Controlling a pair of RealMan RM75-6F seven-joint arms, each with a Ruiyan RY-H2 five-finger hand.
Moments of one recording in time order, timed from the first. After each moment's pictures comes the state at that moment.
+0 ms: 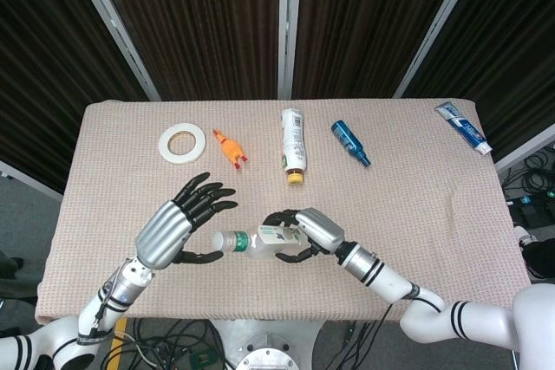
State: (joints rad) left arm -0.54 -1.35 -0.09 -1.79 1.78 1.40 -0.06; right arm 0.79 -1.55 0.05 -1.46 -1.61 1.04 0.66
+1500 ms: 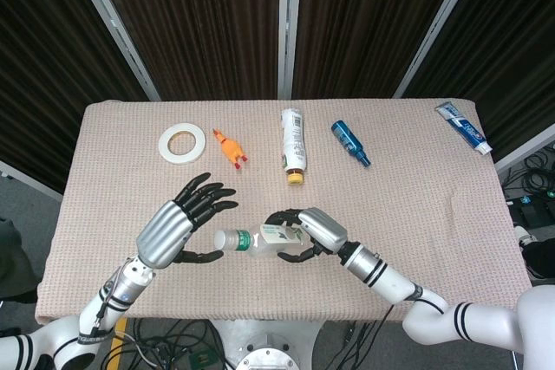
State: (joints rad) left arm -0.54 -1.35 -0.09 -1.78 1.77 1.40 -0.06; right arm 0.78 -1.53 0.05 -1.47 -1.62 1.05 0.66
